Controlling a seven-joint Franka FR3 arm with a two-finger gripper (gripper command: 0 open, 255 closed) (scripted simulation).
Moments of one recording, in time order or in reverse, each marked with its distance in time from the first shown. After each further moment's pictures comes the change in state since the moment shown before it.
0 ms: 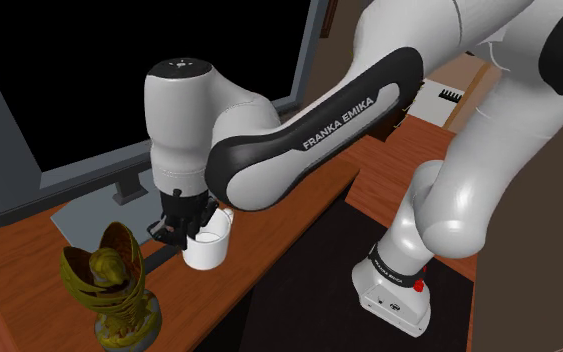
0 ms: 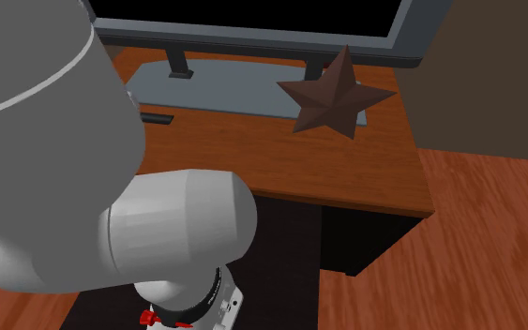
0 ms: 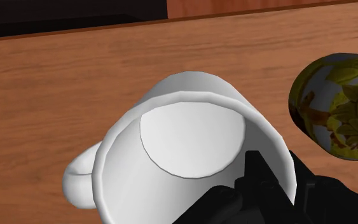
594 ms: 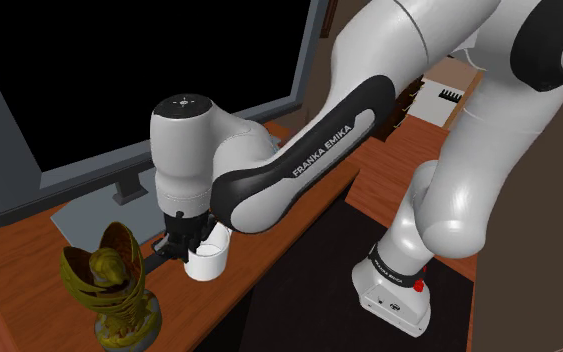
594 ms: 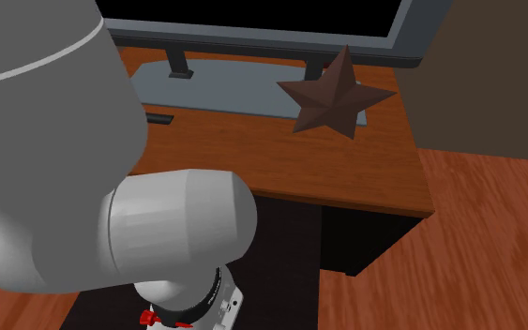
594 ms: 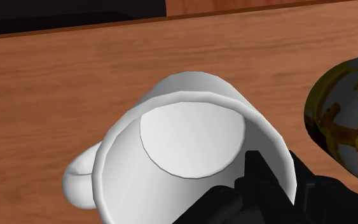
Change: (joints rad) arm 0.003 0.087 -0.004 -0.039 -0.067 0.115 0.051
